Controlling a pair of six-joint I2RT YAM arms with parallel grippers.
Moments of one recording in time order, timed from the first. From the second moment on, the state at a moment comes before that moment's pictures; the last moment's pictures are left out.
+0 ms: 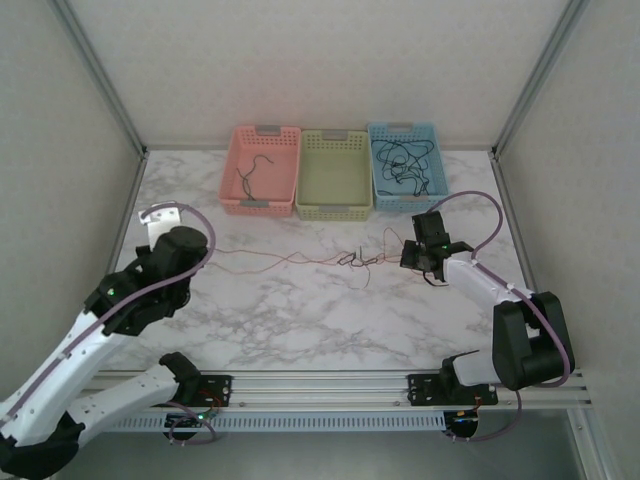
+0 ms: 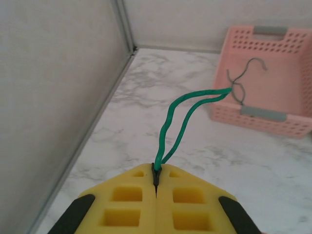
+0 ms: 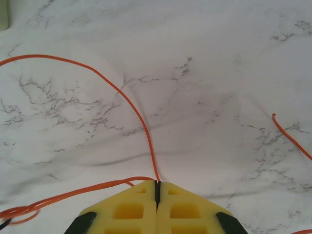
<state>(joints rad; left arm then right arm) -0.74 0.86 1.11 -1.03 -0.96 -0.49 0.29 1.38 0.75 -0.40 0.13 0.40</state>
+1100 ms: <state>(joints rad) -0.46 1.24 1.14 -0.47 -0.21 -0.48 0.29 1.36 0.76 -0.40 0.10 0.40</state>
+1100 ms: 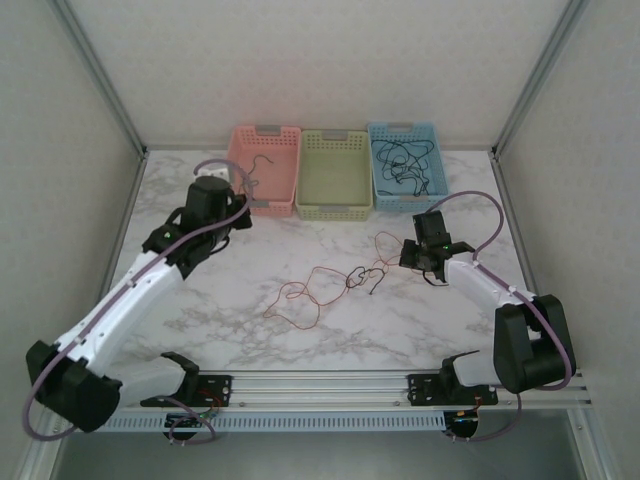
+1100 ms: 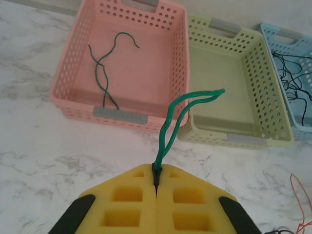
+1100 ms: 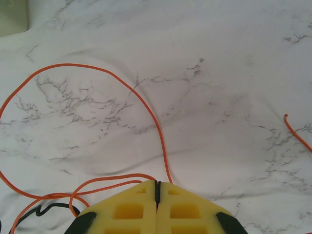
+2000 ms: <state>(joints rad) -0.25 1.99 1.74 -0.45 -0.05 -0.52 0.29 1.36 0.76 -0.40 0.08 0.40</state>
